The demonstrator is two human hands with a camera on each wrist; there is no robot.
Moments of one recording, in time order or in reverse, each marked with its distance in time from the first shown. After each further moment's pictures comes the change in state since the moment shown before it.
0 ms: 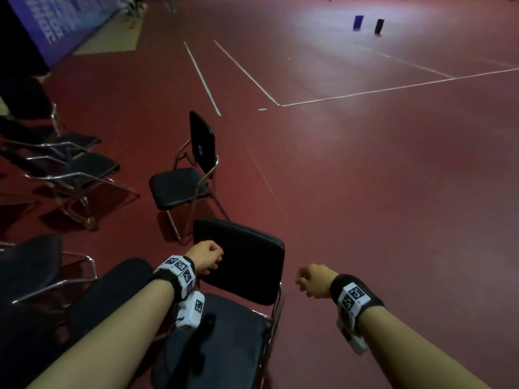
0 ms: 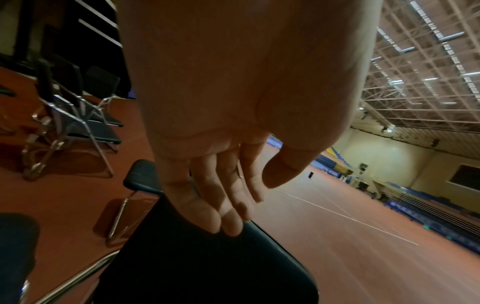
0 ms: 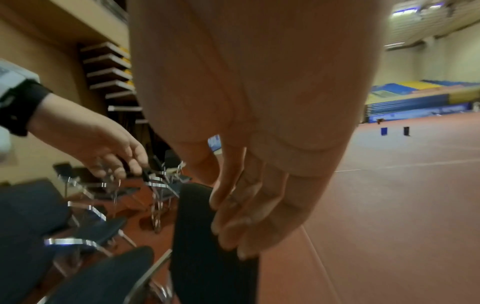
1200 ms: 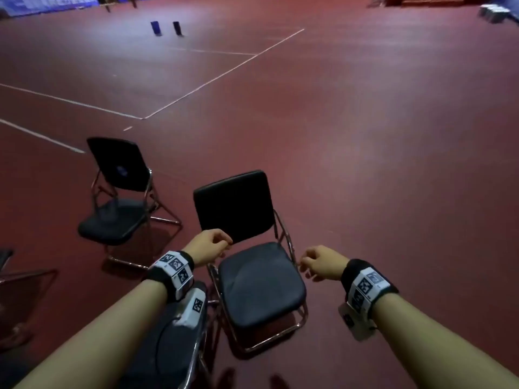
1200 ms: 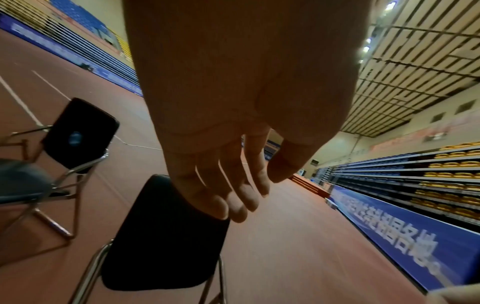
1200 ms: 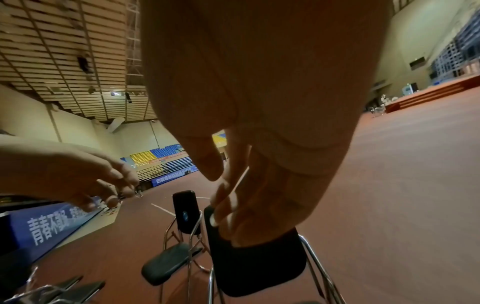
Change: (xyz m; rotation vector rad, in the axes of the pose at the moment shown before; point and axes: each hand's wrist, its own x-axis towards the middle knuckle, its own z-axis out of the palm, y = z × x) left_hand -0.146 -0.206 -0.212 0.393 -0.459 0.686; right_hand -0.214 -0.342 0.314 0.850 0.472 0.339
